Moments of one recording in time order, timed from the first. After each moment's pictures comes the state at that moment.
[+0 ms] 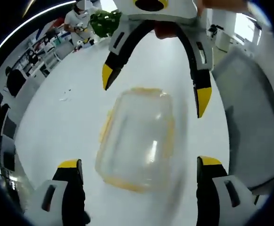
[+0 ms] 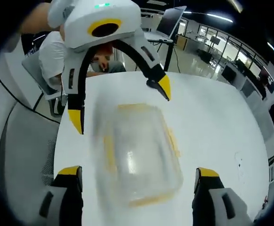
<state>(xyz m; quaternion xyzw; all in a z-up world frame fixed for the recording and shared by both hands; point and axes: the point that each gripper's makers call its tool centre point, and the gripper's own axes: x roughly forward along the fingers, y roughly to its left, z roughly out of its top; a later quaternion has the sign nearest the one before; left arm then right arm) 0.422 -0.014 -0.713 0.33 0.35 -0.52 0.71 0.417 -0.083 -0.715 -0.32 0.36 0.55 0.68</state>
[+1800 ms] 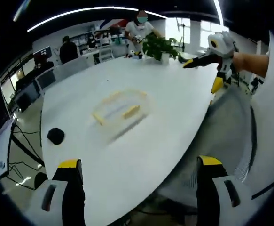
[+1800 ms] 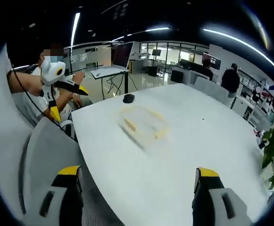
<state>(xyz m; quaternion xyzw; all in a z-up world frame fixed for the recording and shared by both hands) 0.254 0.058 -0.667 0.12 0.33 -0.34 0.87 0.272 -0.210 -0.656 -0.16 0.29 0.39 0.86</state>
